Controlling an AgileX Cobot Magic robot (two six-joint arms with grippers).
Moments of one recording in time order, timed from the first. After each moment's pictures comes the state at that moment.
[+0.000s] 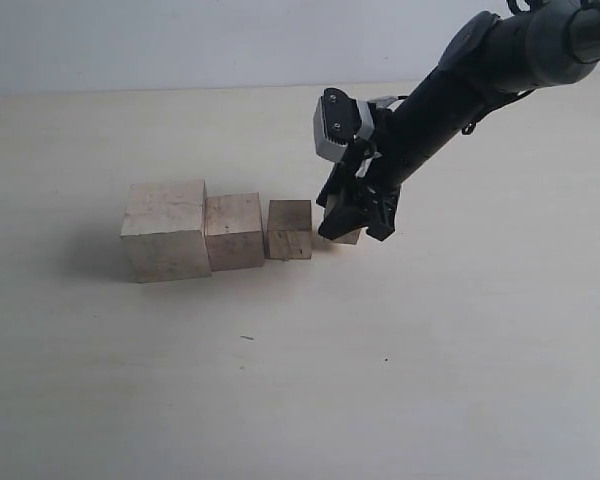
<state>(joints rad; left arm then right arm) 0.06 0.01 0.00 -0.07 0.37 -0.08 0.44 2.20 -1.48 0.78 0.92 -1.72</state>
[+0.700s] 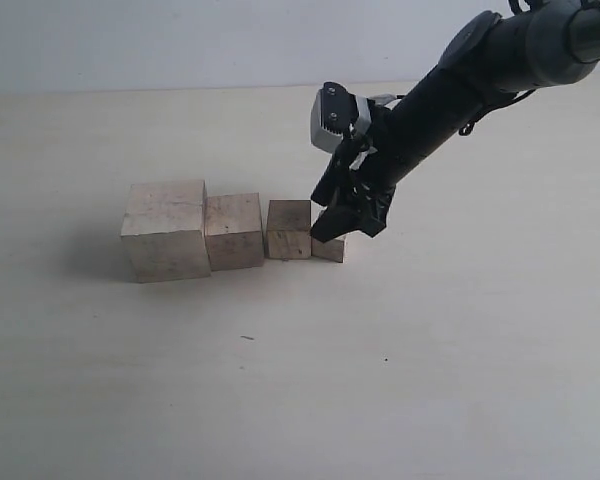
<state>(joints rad) 0.06 0.01 0.00 -0.07 0.37 -0.08 0.44 2.20 -1.48 0.83 0.95 -1.68</state>
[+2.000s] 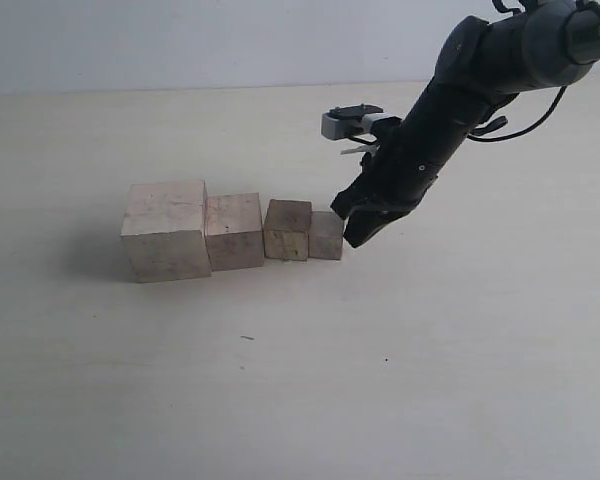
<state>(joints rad) 0.06 0.01 0.00 -0.07 0.37 -0.08 0.45 2.20 -1.47 0.56 0.95 -0.72</state>
